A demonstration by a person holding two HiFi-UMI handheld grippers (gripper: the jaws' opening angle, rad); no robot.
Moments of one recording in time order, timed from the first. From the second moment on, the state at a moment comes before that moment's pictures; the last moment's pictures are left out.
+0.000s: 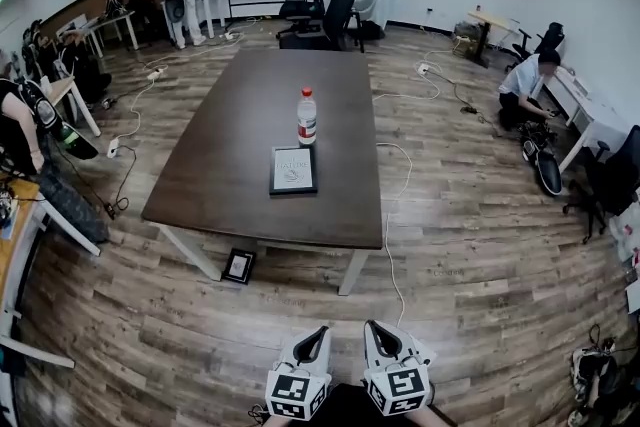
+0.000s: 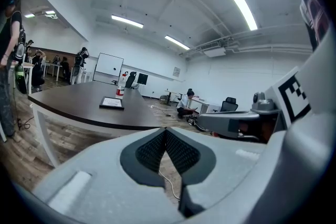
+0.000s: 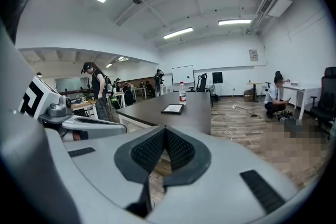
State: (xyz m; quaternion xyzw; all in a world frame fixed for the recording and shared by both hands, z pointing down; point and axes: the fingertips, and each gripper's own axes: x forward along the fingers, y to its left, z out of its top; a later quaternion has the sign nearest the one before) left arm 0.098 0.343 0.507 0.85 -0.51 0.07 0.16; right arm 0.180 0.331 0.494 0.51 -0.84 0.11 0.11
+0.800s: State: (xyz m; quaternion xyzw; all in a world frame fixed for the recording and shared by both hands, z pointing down) left arm 0.000 0.206 0.502 0.85 -0.49 0.06 0.17; right arm 0.083 0.197 0.502 0.52 -0.83 0.12 0.14
